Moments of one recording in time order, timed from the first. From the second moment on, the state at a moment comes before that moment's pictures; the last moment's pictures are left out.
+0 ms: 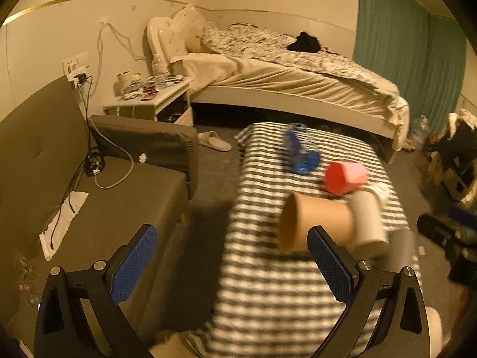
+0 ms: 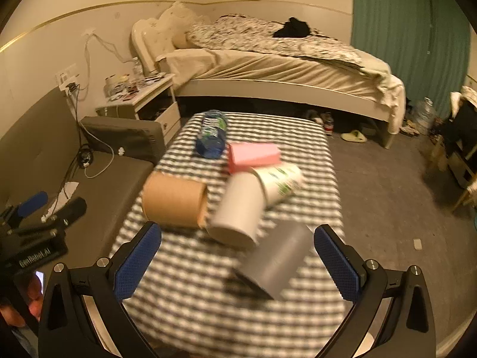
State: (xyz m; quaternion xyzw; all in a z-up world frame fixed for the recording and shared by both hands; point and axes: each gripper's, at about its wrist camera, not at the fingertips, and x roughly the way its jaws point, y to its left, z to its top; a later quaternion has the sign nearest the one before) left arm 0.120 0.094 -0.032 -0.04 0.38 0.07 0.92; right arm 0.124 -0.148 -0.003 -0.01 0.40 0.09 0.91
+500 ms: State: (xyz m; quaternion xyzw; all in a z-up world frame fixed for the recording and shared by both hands) left arm 0.231 0.192 -0.088 -0.05 0.41 0.14 0.90; right arm 0.341 -0.045 -0.064 -0.06 0.46 0.10 0.88
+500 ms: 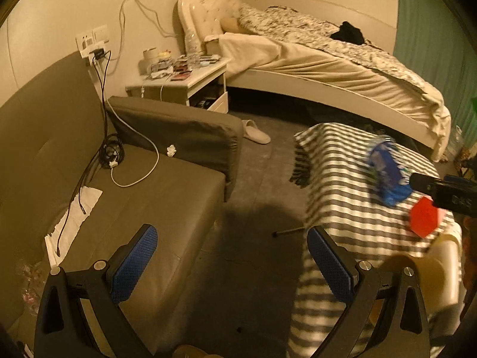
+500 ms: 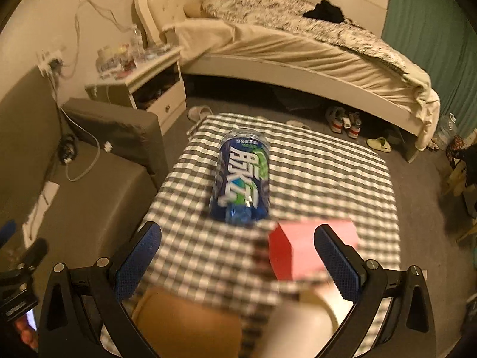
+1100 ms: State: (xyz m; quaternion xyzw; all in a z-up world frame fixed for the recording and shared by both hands) left arm 0.253 0.196 -0.130 -0.06 0.45 0.13 0.88; right arm 0.450 -0.037 -0.148 -0.02 0.58 0.08 0.81
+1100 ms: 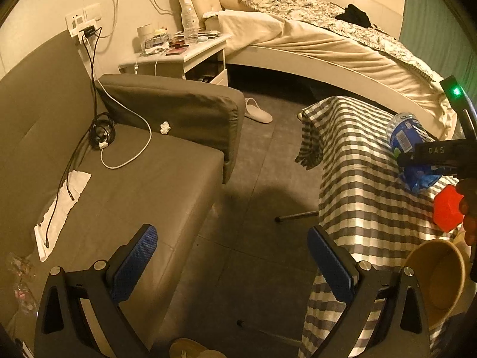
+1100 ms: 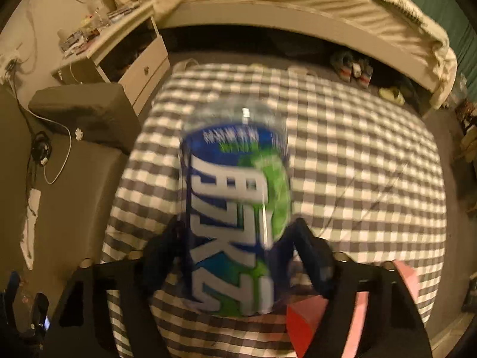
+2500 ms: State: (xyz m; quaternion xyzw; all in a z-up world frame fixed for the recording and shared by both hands) left arm 0.041 0.091 -0.060 -0.04 0.42 0.09 0.90; right arm 0.088 -0.093 -0.120 -0.05 0.54 0.10 0.84
